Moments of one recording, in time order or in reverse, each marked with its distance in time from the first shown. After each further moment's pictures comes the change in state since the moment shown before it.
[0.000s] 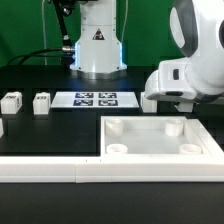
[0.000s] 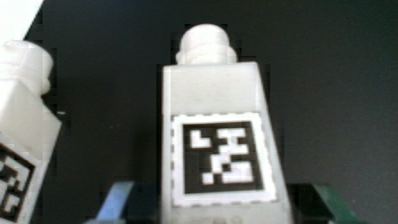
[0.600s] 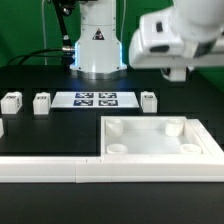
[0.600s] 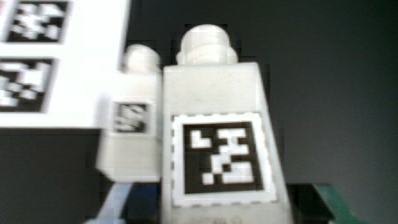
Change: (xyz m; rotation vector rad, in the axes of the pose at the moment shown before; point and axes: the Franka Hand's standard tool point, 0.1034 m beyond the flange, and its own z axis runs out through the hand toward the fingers) arm -0.043 0.054 -0.105 0.055 0.082 -0.071
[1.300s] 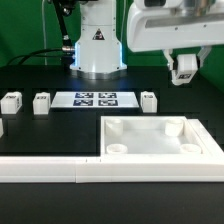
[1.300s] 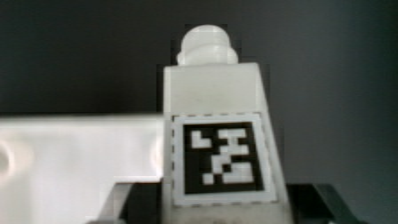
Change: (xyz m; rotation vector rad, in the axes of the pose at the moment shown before) arm 0.053 -0.008 -0.098 0.071 0.652 -0.040
